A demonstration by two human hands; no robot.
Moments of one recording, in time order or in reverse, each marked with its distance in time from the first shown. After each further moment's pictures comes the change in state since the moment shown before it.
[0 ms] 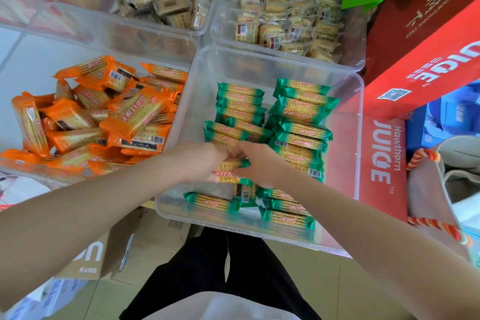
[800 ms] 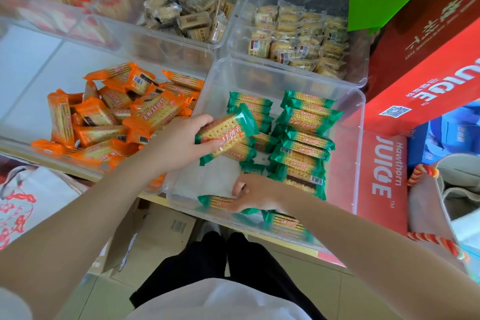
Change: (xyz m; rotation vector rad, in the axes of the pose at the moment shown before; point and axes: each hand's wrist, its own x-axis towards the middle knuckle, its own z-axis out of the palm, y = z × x) left_hand -0.060 -0.011 -0.020 -0.682 0.573 -0.208; right_hand -0.022 -0.009 0.020 0.073 -0.344 0.116
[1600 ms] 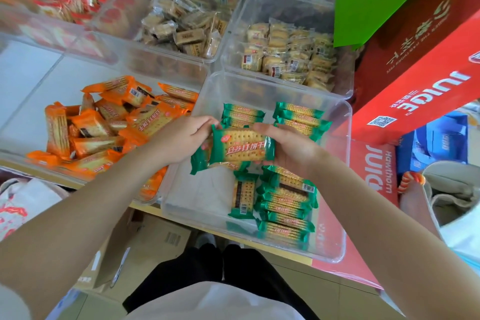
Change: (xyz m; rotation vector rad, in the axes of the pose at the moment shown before) left_hand 0.019 0.007 -0.006 -0.077 0.003 -0.013; right_hand -0.027 -0.004 -0.078 0.995 0.214 -0.220
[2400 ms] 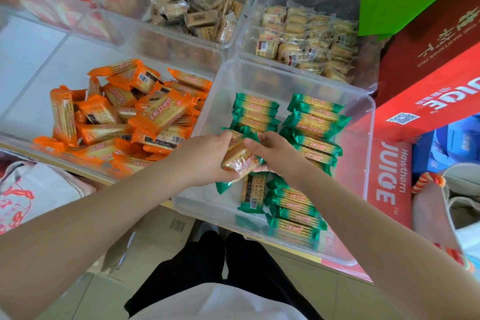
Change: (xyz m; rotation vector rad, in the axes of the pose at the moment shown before) left_hand -0.012 0.000 0.028 0.488 -0.197 0.005; right_hand 0.025 0.036 0.027 -0.329 0.159 0.043
